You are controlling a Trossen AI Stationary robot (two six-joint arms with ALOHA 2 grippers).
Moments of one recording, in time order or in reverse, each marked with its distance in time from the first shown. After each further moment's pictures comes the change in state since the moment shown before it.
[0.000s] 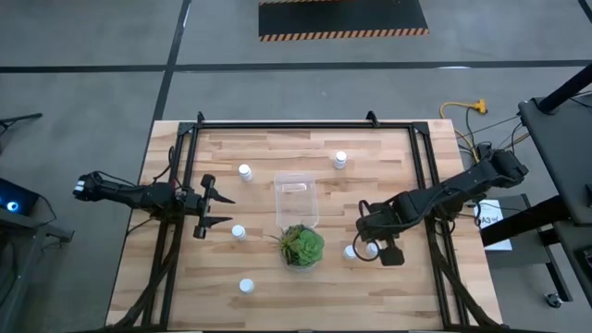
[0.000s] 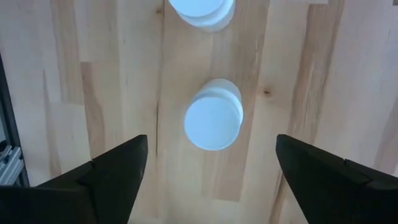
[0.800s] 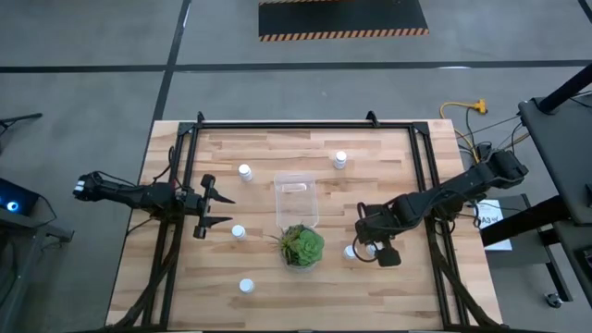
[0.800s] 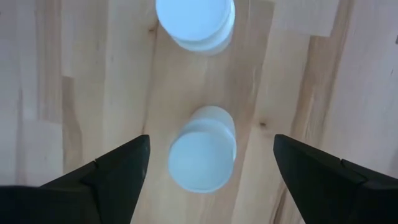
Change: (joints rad) left arm 0.000 0.000 0.000 0.000 0.000 0.000; right arm 0.000 0.000 -0.106 0.172 0.036 -0.060
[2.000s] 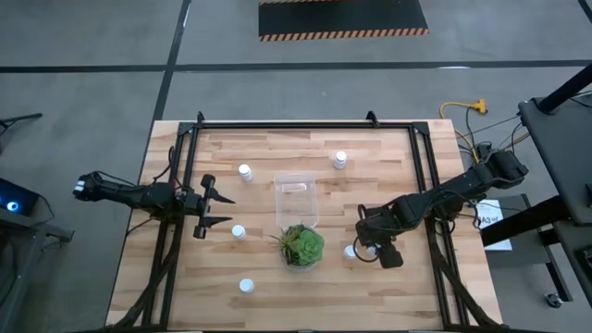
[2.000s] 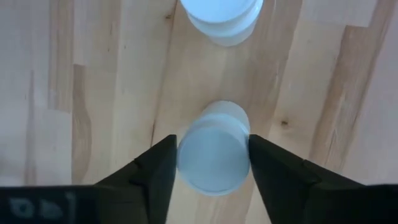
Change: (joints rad) left arm 0.000 0.000 0.000 0.000 0.000 0.000; right arm 0.000 0.000 -0.039 0.041 -0.064 -0.022
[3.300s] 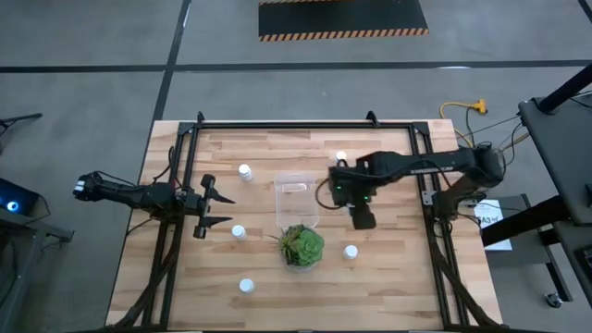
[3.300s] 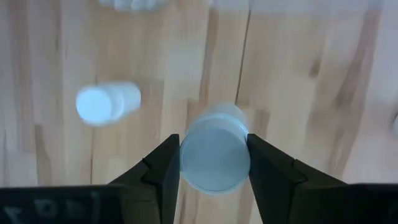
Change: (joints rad) left arm 0.000 0.000 0.000 0.001 0.000 0.000; right arm -0.355 0.228 0.589 -0.399 0.064 -0.342
